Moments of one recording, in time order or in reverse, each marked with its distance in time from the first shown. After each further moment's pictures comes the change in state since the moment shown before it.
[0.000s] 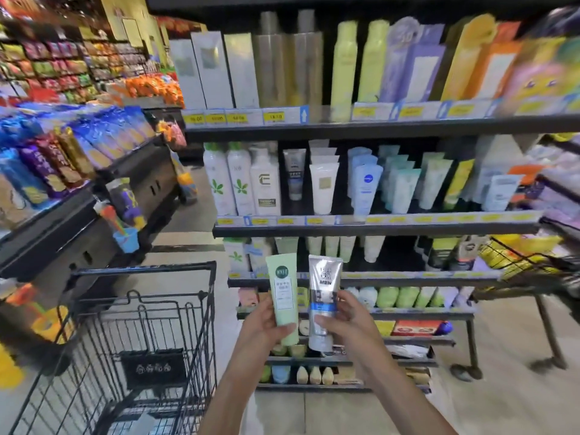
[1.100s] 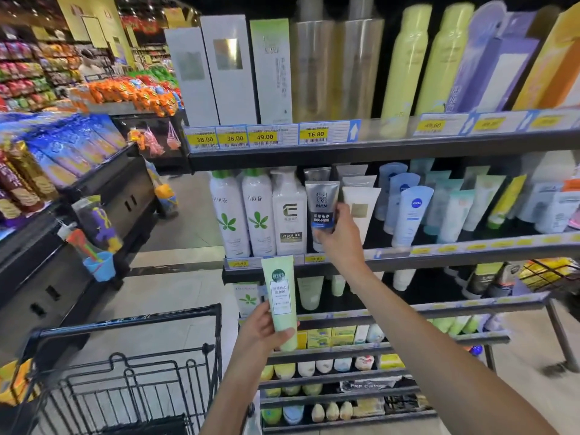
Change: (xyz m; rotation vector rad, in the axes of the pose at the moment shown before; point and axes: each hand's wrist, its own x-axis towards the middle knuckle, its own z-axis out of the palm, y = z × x) left_hand 0.156 0.018 -0.101 -0.024 -0.072 -0.009; right_hand 0.256 -0.114 0.104 -0.493 0.305 -0.408
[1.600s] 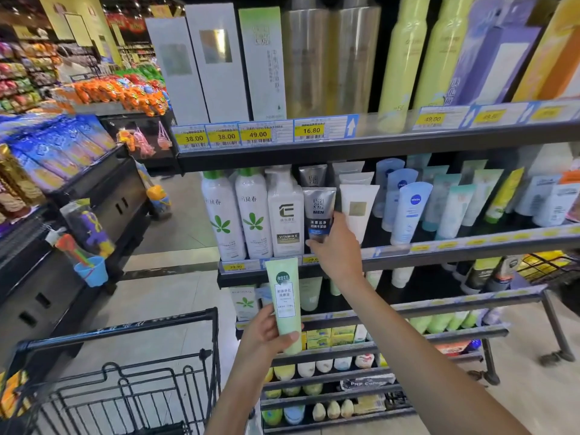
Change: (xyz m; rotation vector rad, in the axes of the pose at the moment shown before) left_hand 0.010 -0.003 0.003 0.015 -0.037 -0.020; right_hand -0.007 0.017 0.016 -0.300 0.098 -0.006
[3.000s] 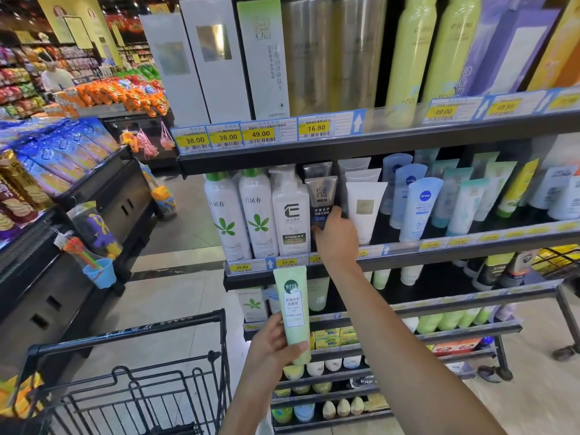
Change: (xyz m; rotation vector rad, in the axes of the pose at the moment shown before) left_hand -0.011 0.003 0.001 0.018 -0.007 -0.029; right_hand 0.026 -0.017 0.021 -0.243 0.041 0.071
